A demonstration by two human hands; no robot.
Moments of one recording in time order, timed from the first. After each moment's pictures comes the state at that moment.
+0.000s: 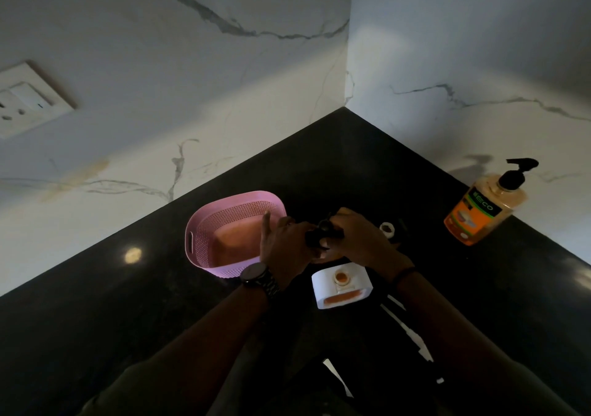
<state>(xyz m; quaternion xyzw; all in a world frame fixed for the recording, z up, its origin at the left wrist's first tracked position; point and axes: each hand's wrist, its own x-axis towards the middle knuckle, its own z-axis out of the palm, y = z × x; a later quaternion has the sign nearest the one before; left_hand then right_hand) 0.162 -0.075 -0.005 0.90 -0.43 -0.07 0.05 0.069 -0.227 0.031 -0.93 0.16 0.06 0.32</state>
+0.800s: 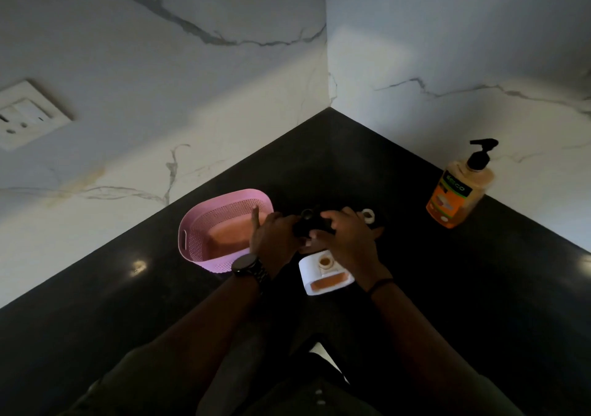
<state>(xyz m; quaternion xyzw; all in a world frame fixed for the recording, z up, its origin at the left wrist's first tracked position) 0.143 -0.075 0.010 0.90 -0.42 -0.06 0.06 0.027 -0.205 0.014 -0.89 0.29 -0.10 0.32</state>
